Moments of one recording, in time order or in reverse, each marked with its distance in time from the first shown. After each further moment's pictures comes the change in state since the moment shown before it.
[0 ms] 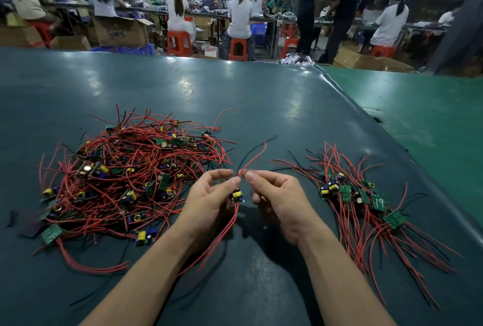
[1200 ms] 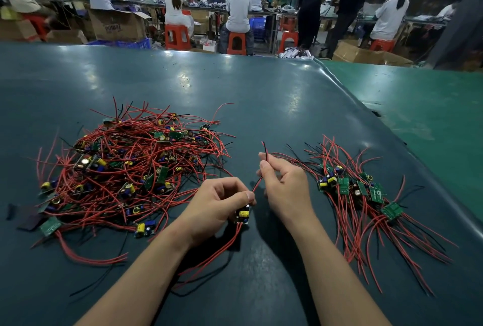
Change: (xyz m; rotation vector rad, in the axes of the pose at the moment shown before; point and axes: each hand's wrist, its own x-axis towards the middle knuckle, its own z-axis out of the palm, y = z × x) left_hand -0.010 0.002 -0.004 0.400 -0.277 0.084; right_hand 0.013 0.010 -0.005 -0.503 0.388 -0.385
